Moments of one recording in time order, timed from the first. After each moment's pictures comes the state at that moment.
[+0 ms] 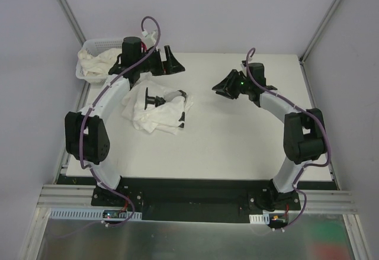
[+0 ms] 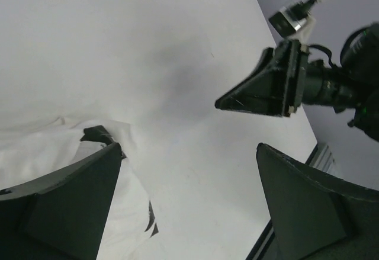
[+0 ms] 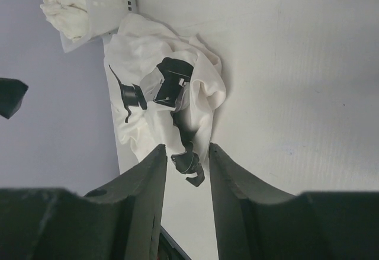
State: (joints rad) left arm -0.21 1.71 1.45 -0.16 0.65 -0.52; right arm 0.26 1.78 1.20 -0.02 -0.52 0.86
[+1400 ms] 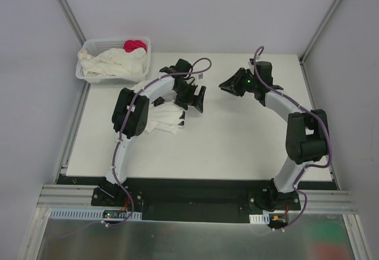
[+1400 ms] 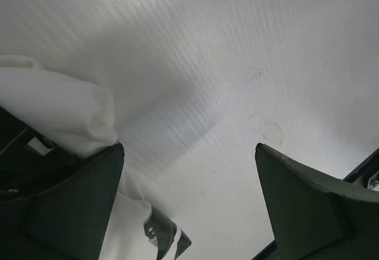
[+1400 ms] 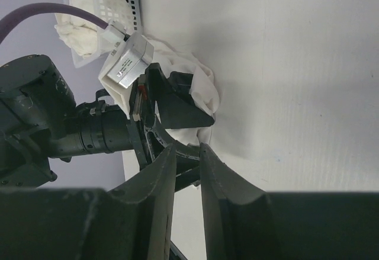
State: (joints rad) left arm -0.48 2.30 1.89 -0.79 0.49 -0.15; right arm 0.20 1.76 1.20 0.00 -0.55 0.87
